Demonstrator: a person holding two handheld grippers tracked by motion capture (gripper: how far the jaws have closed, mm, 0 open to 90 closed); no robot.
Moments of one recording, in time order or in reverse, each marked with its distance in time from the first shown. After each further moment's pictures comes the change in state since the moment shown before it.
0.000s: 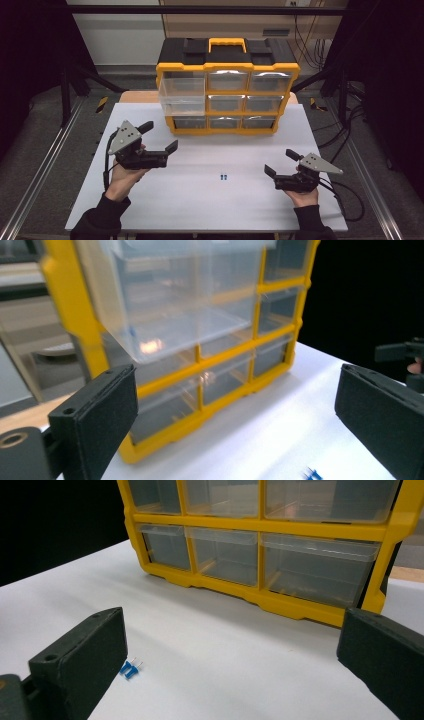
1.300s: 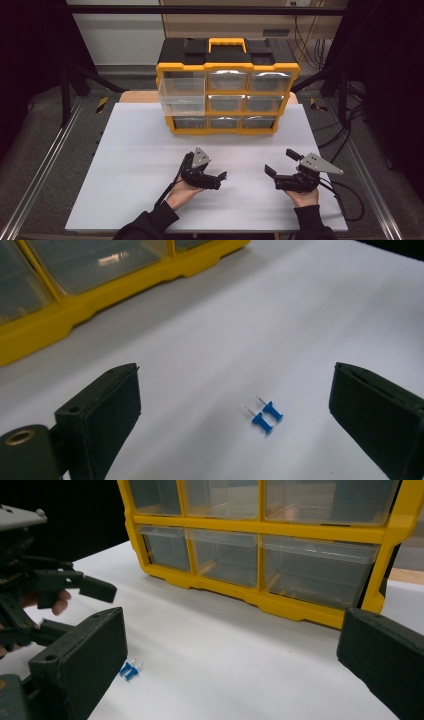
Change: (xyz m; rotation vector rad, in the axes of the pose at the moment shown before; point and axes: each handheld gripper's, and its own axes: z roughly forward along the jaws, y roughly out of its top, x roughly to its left) left arm -0.078 -0.098 0.128 0.365 -0.110 0.000; right arm -0.002 0.000 -0.001 -0.007 0.010 -0.032
